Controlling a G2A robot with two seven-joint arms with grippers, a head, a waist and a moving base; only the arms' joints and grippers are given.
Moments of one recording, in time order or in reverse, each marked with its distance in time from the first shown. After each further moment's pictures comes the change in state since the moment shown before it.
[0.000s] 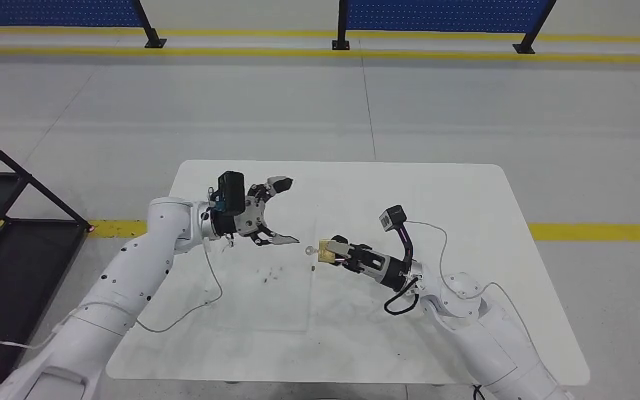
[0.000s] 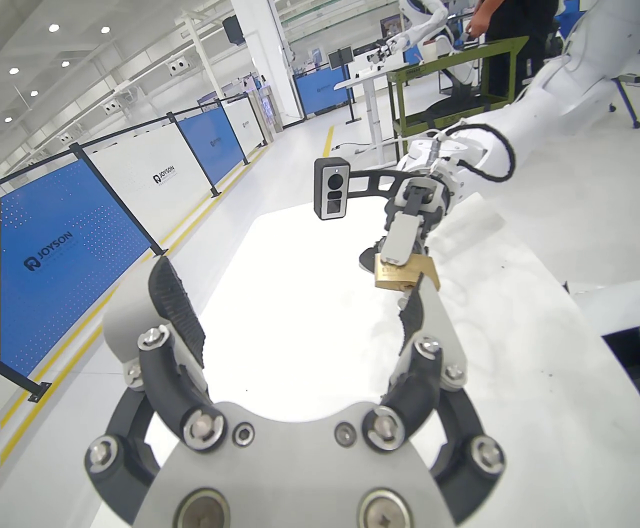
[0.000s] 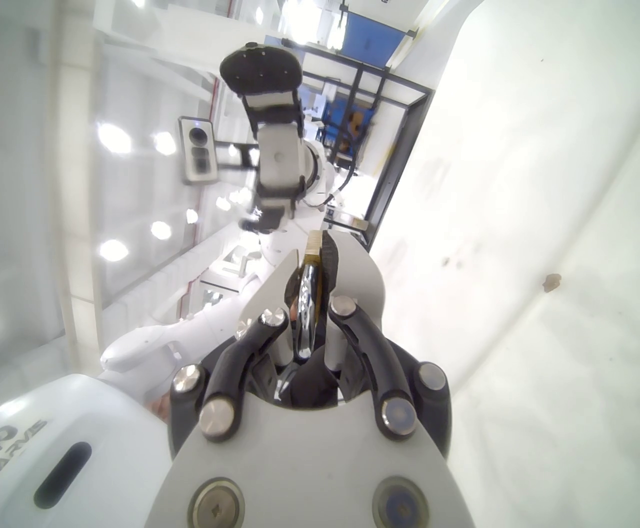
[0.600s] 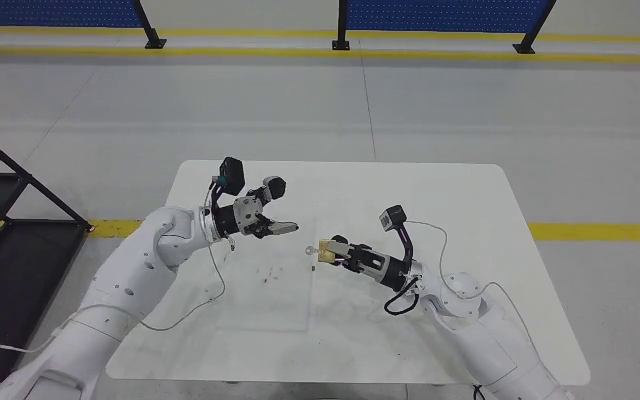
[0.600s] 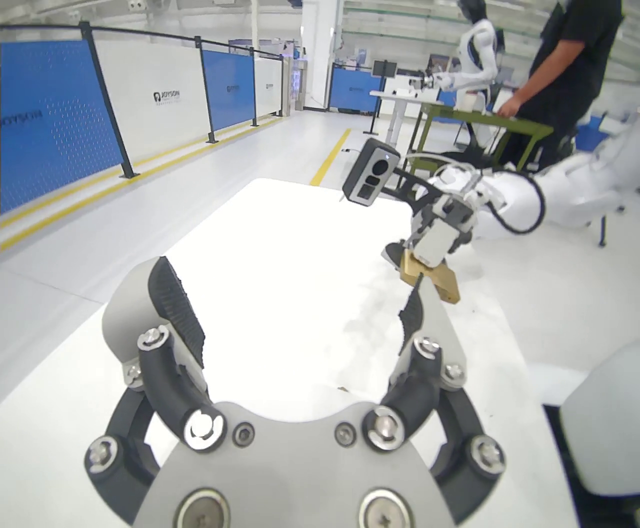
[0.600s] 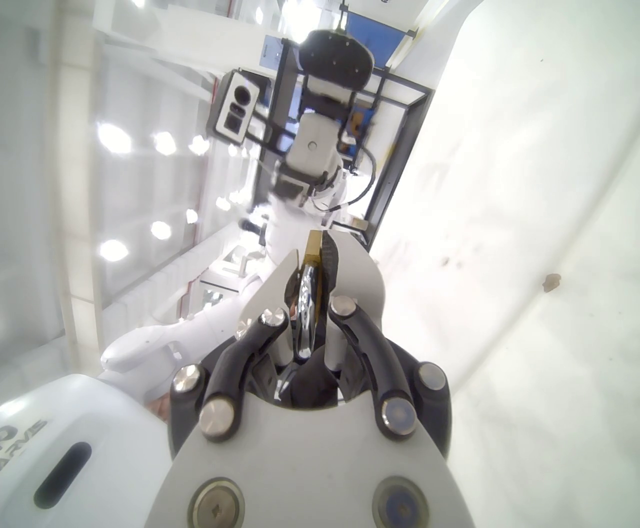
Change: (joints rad) left arm 0.014 0.026 0.054 0.008 -0.936 0.079 -0.783; right arm 0.000 0.000 0.000 0.000 0.000 0.000 0.000
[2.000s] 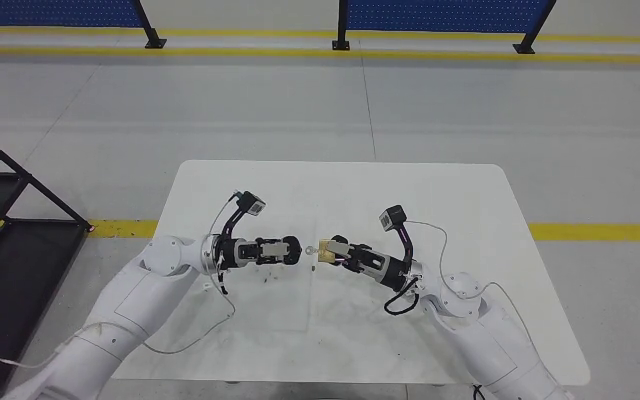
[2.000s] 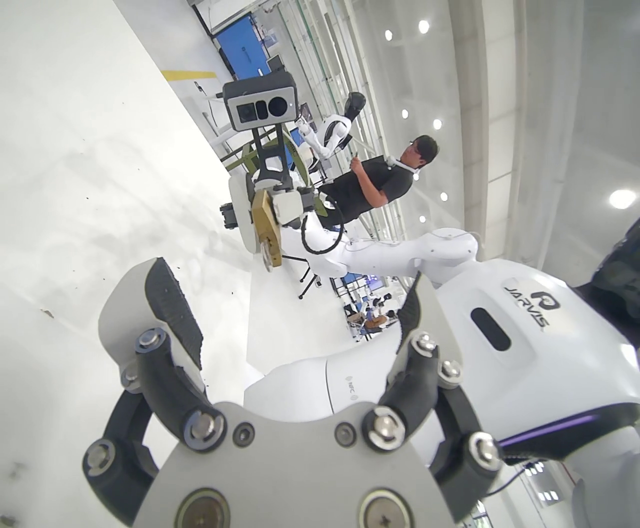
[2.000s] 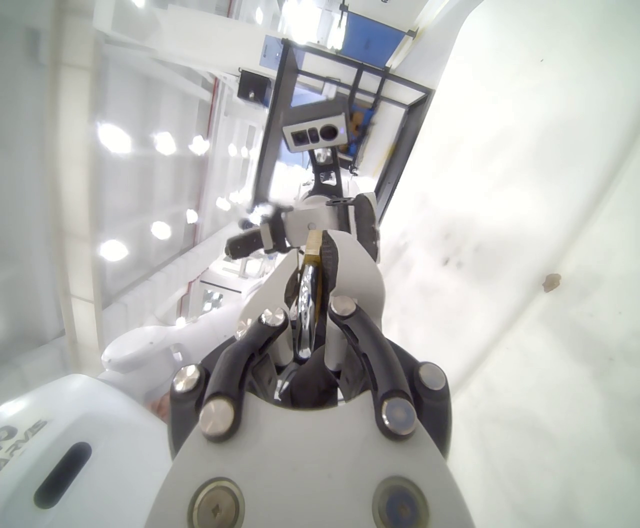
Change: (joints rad) left arm 0.080 0.001 0.036 0.016 -1.296 0.308 -1.092; right arm 0.000 0.000 0.000 0.000 0.000 0.000 0.000
